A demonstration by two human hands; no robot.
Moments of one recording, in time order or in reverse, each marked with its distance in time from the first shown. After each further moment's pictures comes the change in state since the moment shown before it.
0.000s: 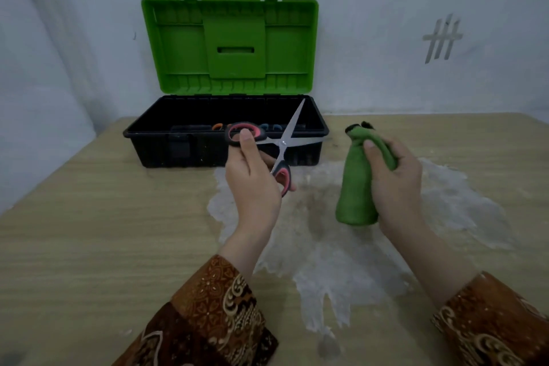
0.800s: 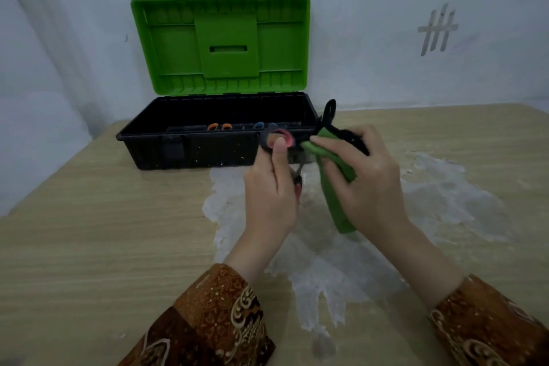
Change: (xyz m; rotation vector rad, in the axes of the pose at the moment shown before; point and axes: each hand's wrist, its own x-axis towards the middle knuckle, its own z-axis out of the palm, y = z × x) left_hand -0.016 -0.013 0.008 0.269 -0.212 0.376; right_hand -0.014 -0.007 0.004 -0.618 -0.192 -0.768
